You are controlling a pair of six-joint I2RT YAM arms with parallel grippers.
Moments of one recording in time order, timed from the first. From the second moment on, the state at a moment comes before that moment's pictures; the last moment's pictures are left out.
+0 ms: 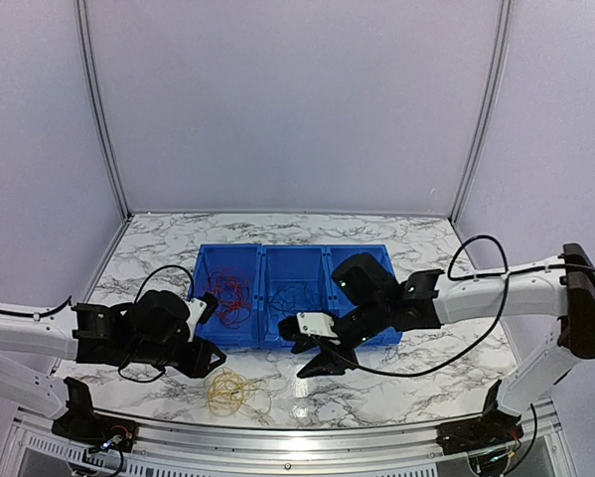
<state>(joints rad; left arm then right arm) -1.07 1.12 0.57 -0.30 -0.12 -0.54 1.00 1.52 0.95 -0.26 -0.54 -0.54</state>
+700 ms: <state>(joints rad) -1.09 0.97 0.38 -0.13 -0.22 -0.73 1.14 1.98 1.21 -0.29 -0.58 -0.32</state>
